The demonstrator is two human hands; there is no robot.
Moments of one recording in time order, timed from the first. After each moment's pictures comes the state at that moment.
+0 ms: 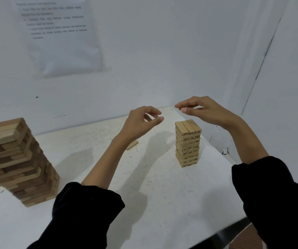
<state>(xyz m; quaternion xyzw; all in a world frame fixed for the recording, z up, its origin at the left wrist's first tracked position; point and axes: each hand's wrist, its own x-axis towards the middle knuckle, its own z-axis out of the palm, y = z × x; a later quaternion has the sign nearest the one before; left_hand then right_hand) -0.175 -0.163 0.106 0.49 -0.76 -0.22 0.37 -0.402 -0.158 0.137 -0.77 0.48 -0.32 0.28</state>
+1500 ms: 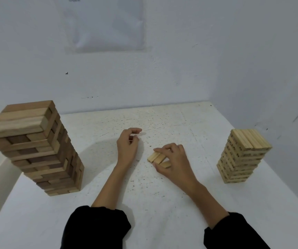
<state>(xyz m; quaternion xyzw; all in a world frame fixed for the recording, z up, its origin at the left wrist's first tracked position) -0.064 -0.187 -0.033 0.61 -0.49 -0.23 0.58 -0.233 -0.162 -0.041 -0.80 0.47 -0.33 0.17</state>
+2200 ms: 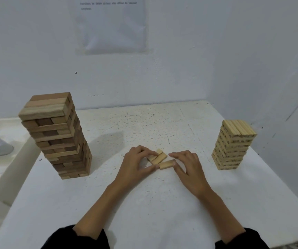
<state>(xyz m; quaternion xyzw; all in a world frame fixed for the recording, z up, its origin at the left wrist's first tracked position) -0.070 -0.095 -0.033 0.57 -0.71 -0.20 0.36 -0.268 -0.109 -0.042 -0.76 0.51 -0.35 0.20</state>
